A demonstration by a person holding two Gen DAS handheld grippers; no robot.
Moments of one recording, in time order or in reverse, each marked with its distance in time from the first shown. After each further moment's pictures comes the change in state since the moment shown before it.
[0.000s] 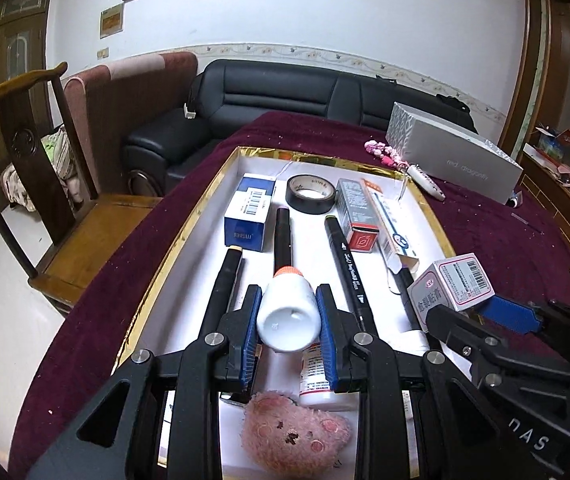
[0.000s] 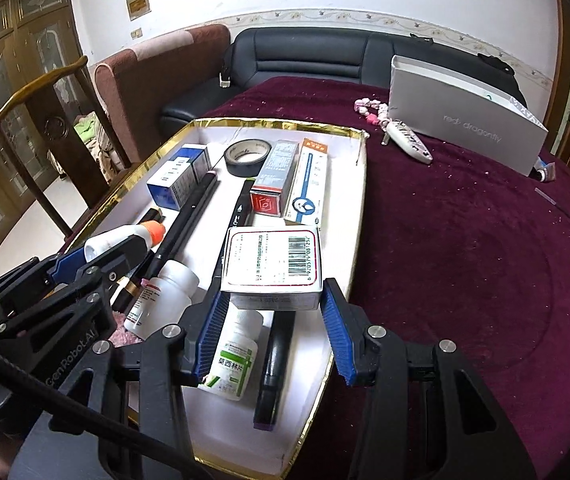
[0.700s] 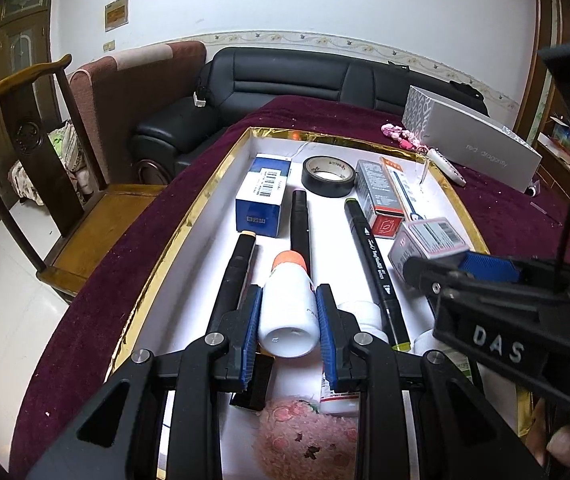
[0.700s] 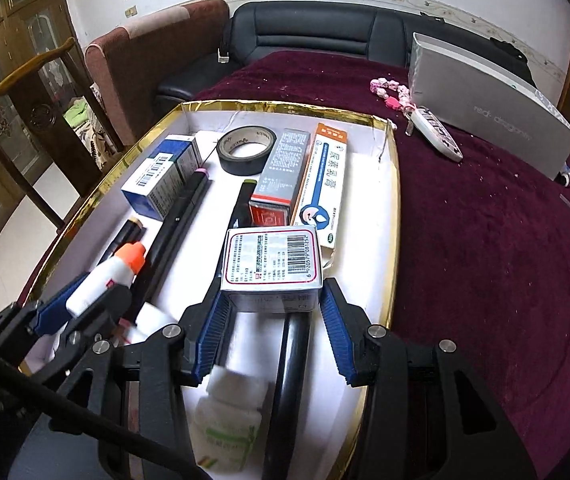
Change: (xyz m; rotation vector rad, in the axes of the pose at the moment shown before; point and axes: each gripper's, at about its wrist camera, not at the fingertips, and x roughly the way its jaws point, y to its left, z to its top) left arm 0.017 0.005 -0.003 0.010 0.046 0.048; right arm 0.049 0.003 0.033 0.000 0.102 0.001
